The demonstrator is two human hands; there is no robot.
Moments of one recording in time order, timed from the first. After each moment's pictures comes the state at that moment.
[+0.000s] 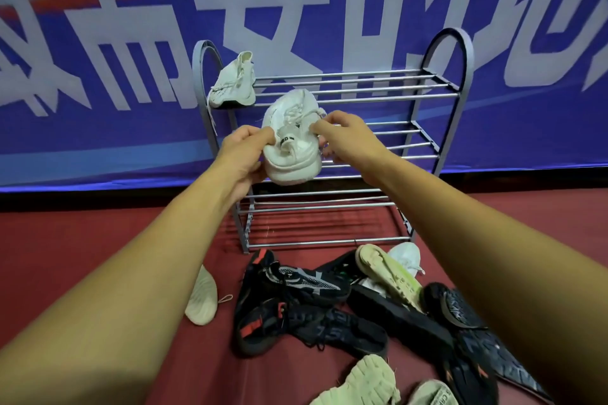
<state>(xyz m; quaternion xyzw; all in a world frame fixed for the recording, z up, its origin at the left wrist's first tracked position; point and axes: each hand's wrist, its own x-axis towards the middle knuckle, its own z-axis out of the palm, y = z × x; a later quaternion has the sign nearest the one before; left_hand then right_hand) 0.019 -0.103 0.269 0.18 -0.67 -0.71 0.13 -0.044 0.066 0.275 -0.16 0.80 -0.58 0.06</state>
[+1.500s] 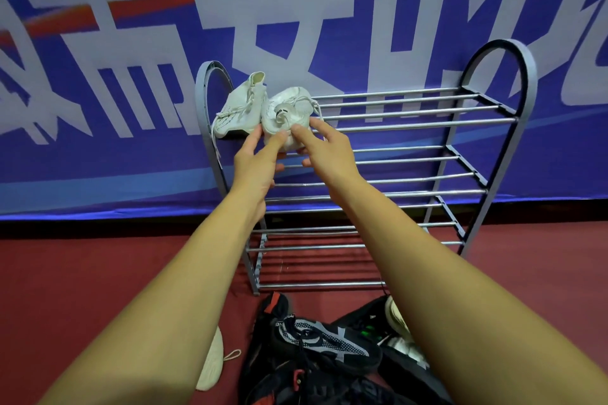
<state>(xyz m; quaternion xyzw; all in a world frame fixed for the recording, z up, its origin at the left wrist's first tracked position) -0.088 -0.143 0.253 0.14 -0.67 -0.70 0.22 -0.142 -0.038 0.251 -0.14 0.70 -0.70 0.01</state>
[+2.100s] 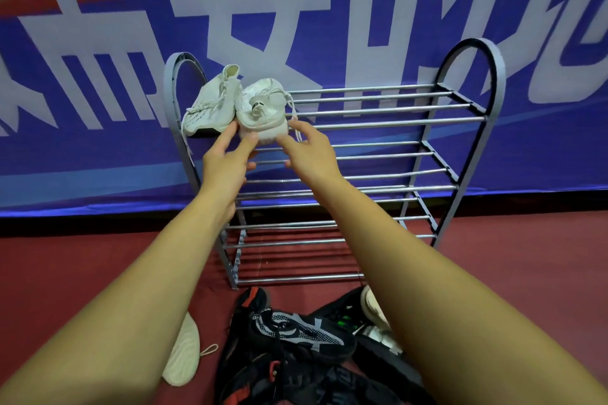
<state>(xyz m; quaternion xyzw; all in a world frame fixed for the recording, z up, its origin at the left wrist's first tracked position) -0.091 -0.151 0.234 0.16 -0.69 -0.67 0.23 -0.140 -0.023 0.241 -0.14 0.76 -0.64 0.00</state>
